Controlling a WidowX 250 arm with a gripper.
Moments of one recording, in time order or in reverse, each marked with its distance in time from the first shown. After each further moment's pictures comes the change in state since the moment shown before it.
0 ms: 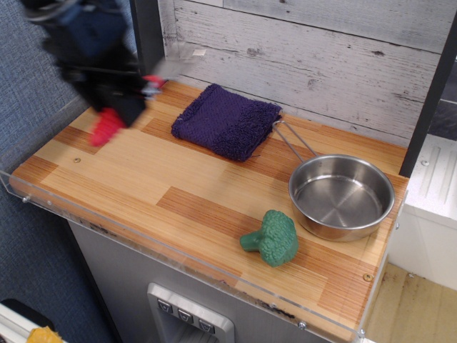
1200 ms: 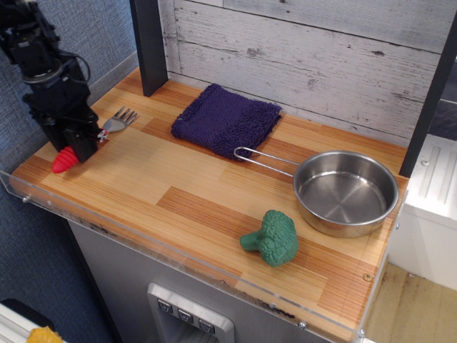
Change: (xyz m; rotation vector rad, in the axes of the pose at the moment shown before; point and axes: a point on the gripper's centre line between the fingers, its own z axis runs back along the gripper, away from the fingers) arm -0.009 0.107 -0.116 0.049 0.232 0.030
